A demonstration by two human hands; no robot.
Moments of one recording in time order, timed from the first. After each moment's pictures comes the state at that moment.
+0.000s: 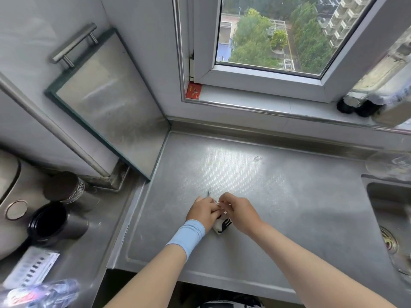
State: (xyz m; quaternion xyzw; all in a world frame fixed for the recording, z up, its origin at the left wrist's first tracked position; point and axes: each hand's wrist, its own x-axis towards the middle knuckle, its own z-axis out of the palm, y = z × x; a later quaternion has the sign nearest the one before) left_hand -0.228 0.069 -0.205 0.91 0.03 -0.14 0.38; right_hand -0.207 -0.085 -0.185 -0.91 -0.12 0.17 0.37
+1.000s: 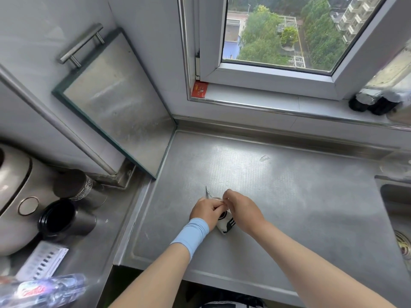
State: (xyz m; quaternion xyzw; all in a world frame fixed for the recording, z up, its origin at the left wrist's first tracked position) left_hand -0.226 0.069 -0.203 0.89 0.09 -0.16 0.42; right_hand -0.199 -0.081 -0.198 -0.93 -0.17 0.14 0.30
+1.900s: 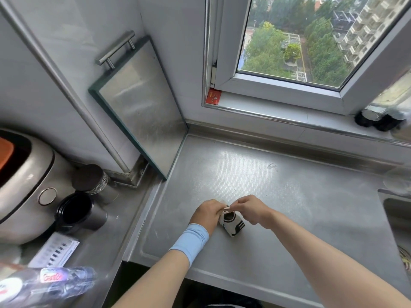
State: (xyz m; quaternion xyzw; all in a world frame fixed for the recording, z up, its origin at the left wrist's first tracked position) left_hand -0.244 0.098 -0.193 0.92 -0.02 -0.07 0.40; right_hand -0.181 -0.072 -0.160 -0.80 0.05 0.40 0.45
